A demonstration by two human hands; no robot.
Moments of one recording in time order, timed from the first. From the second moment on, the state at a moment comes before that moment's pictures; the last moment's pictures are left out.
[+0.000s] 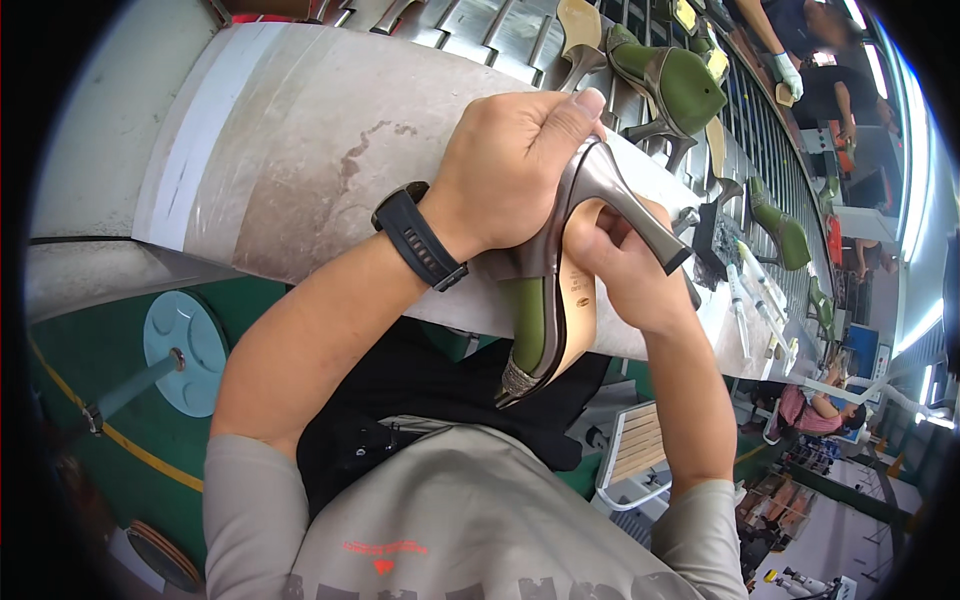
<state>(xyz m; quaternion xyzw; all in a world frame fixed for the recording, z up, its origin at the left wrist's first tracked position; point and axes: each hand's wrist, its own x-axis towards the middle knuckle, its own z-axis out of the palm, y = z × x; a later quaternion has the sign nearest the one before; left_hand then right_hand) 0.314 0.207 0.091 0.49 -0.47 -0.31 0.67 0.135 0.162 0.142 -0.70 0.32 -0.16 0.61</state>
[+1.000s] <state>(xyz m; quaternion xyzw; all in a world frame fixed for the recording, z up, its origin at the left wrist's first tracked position) 0.325 0.325 0.096 0.59 -0.64 -0.20 0.45 0.106 0.186 0.116 -0.94 0.14 -0.29 0.08</state>
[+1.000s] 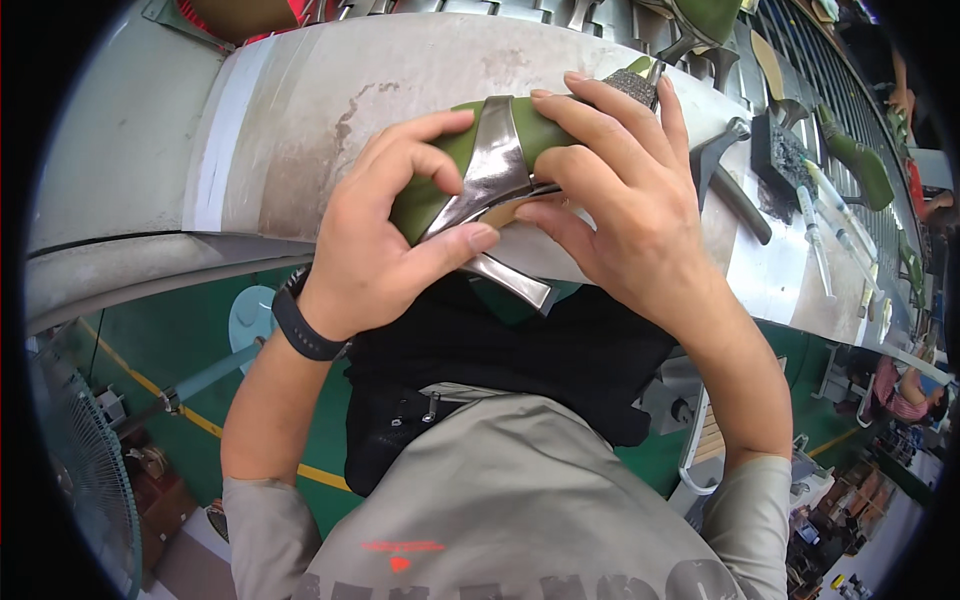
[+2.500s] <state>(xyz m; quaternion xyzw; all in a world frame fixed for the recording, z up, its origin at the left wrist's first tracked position) 0.304 0.292 0.111 0.63 -0.64 -0.19 0.40 0.118 0.174 0.156 -0.95 0.22 -0.17 0.14</state>
